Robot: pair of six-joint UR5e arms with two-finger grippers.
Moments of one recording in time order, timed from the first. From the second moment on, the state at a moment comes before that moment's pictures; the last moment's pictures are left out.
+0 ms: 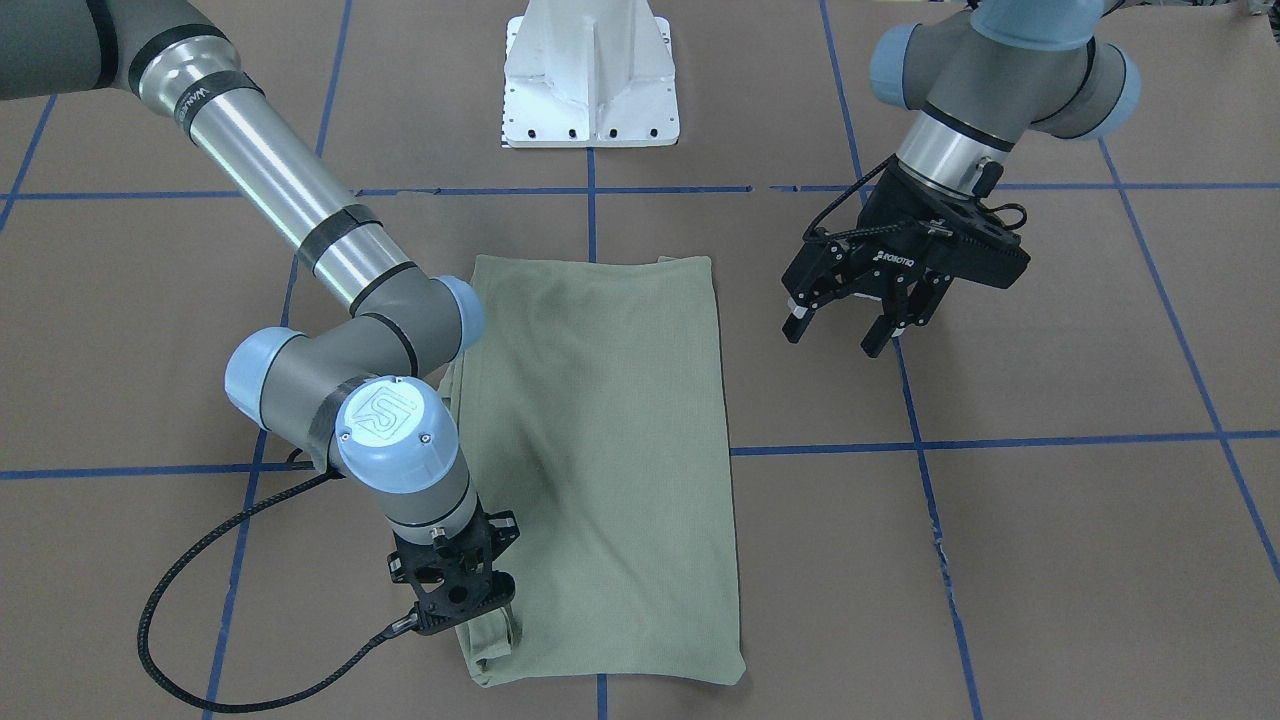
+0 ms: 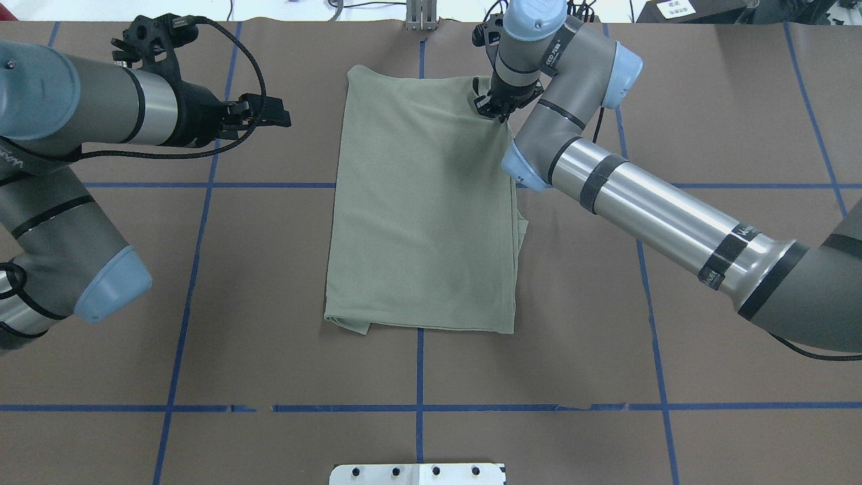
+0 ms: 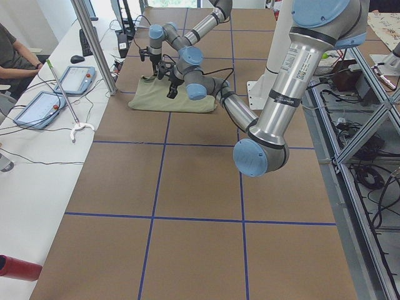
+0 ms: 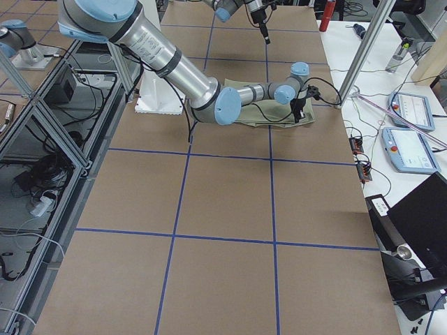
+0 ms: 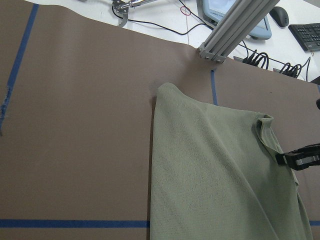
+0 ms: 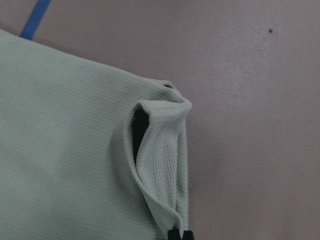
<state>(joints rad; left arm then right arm) -0.82 -1.97 -1.84 -2.12 -1.85 -1.26 0.83 -0.56 0.77 -1.09 1.95 0.62</state>
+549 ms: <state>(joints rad) -0.82 -1.97 -1.84 -2.12 -1.85 -1.26 0.87 -0.58 0.79 -1.09 1.94 0.61</state>
